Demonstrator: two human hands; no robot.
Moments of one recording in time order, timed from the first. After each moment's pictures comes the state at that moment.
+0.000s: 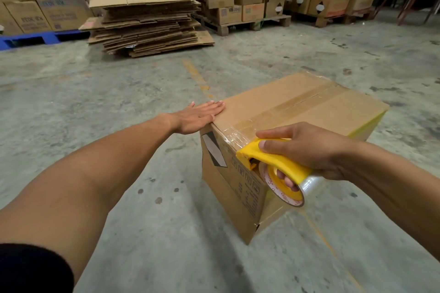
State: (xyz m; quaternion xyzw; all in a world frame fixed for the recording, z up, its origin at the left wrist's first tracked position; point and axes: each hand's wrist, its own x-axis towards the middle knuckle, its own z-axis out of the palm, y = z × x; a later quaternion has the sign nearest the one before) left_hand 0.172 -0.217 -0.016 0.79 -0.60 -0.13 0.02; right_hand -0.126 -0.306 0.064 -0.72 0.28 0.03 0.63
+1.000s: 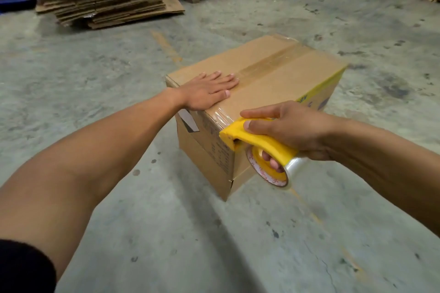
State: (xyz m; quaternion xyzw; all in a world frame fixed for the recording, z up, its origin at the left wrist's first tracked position) left_hand 0.079 -0.268 -0.021 0.75 -0.65 -0.07 -0.01; right_hand -0.183 -0.293 0.042 -0.71 0.30 0.00 0.64
